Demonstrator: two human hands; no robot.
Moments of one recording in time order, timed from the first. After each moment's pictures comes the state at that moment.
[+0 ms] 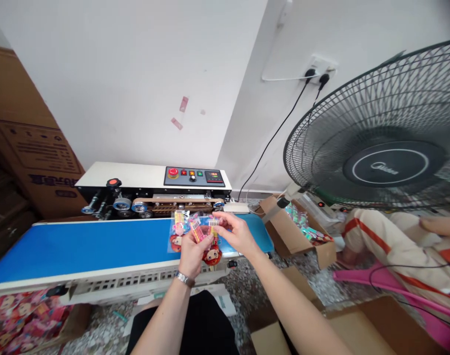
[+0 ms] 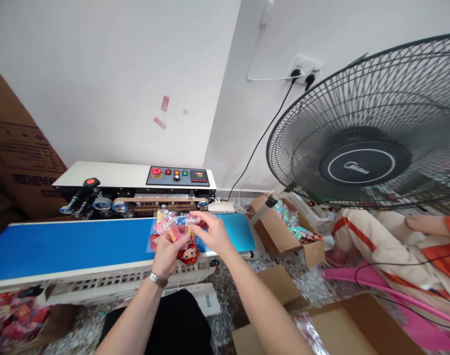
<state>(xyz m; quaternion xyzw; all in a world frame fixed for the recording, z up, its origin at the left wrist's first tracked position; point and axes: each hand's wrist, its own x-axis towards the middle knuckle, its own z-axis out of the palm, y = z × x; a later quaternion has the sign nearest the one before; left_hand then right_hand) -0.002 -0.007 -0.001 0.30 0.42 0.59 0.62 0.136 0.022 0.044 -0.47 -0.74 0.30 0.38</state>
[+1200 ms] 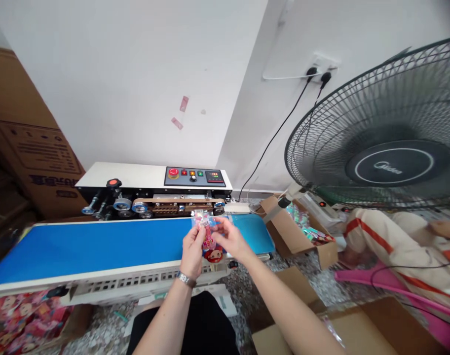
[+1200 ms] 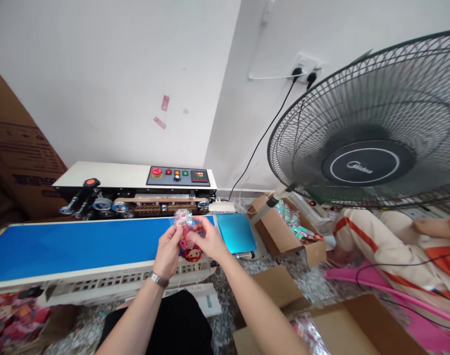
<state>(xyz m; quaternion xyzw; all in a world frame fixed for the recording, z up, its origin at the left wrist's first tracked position) 0.000 -0.003 -0.002 0.28 0.40 0.61 0.62 0.131 0.021 0.000 -0.50 -0.62 0.47 0.39</state>
